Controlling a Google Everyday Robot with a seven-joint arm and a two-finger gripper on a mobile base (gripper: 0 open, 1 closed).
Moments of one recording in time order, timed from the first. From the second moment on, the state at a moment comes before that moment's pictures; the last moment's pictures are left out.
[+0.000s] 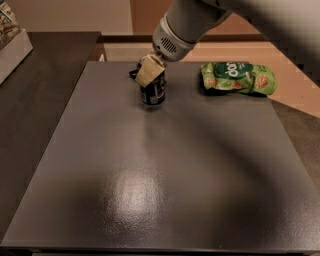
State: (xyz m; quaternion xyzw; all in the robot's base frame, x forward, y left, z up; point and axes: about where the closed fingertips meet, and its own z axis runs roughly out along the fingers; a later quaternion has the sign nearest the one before) arm 0.608 0.011 0.940 -0.51 0.80 0.11 0.29
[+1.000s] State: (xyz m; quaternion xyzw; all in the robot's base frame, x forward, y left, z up) arm 0.647 -0.008 0.916 -0.48 0.82 0.12 0.30
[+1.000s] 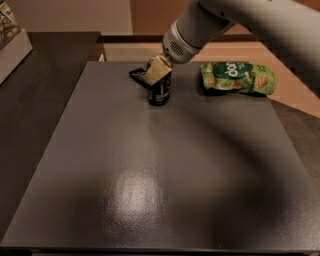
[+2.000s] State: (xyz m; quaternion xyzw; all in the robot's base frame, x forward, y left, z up) arm 0.652 -0.008 0.907 -0.48 0.81 0.13 0.30
